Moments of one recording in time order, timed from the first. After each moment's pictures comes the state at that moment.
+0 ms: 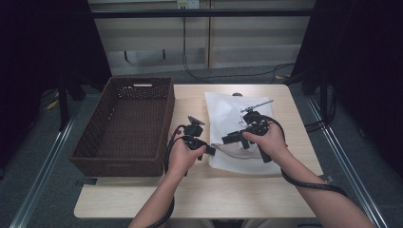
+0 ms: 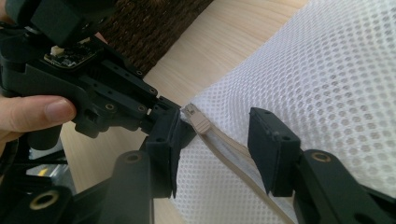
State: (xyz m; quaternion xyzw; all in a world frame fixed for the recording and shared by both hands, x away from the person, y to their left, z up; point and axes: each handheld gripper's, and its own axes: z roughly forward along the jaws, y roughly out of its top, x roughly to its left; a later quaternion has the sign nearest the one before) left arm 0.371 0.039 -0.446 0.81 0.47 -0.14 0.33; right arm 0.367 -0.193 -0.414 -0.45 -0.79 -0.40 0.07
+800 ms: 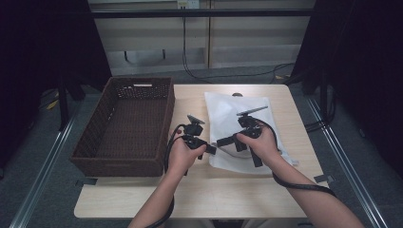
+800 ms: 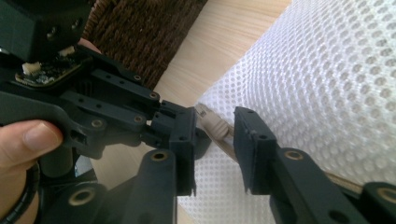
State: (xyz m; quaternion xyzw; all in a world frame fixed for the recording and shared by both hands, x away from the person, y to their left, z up) left arm 0.371 0.039 -0.443 0.81 0.46 -0.14 0.34; right arm 0.371 -0.180 -0.437 -0.51 -0.75 -0.41 0.14
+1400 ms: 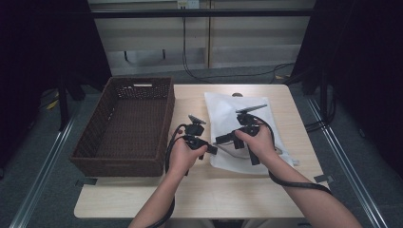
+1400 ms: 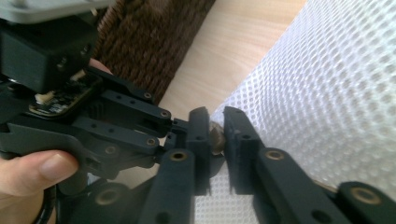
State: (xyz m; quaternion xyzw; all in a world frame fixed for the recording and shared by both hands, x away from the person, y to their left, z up) left arm 0.370 0.036 -0.442 0.81 0.45 -0.14 0.34; right arm 0.375 -0.175 -0.431 -0.53 -0.73 -0.40 0.16
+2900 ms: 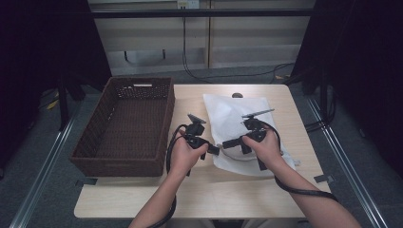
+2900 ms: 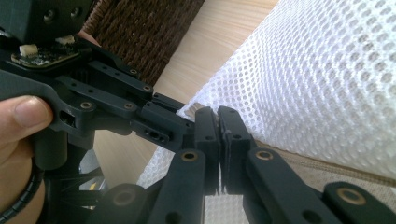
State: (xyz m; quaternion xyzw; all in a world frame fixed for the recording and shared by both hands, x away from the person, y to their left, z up) left arm 0.367 0.033 -0.439 0.79 0.48 -0.18 0.35; right arm 0.359 -0.195 -0.436 -0.51 -0.74 -0.41 0.14
